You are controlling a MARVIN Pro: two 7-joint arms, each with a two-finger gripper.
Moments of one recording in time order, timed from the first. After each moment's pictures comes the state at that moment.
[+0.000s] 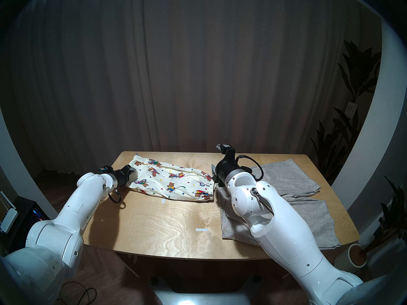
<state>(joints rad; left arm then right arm) 0.97 -1.06 -1.35 -0.64 -1.32 0.48 -0.14 -1.38 -1.29 1.05 -1.82 2.08 -0.35 -0.35</state>
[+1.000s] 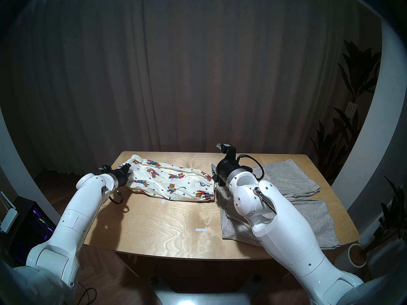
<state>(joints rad) 1.18 -1.05 -1.45 -1.04 -1.39 0.41 0.11 -1.39 -1.28 1.07 -1.83 2.11 -0.31 -0.35</state>
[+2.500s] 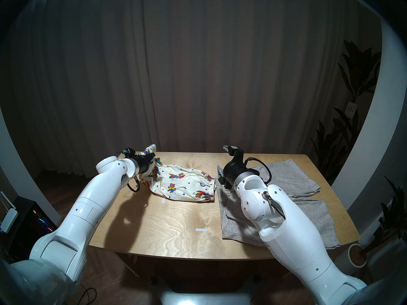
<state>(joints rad) 1.06 -1.08 -1.26 -1.13 -1.28 0.50 0.10 -1.45 -1.25 1.11 -1.87 2.12 -0.31 -0.33</state>
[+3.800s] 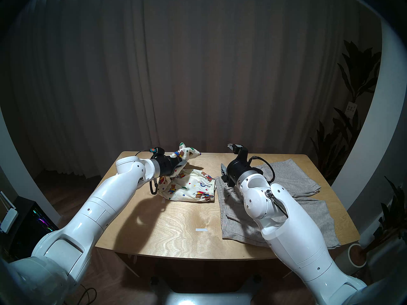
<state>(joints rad) 1.05 -1.10 -1.10 -1.24 -1.24 0.59 -0.17 -1.45 -1.25 1.14 -1.87 2.14 -0.32 -0.32</state>
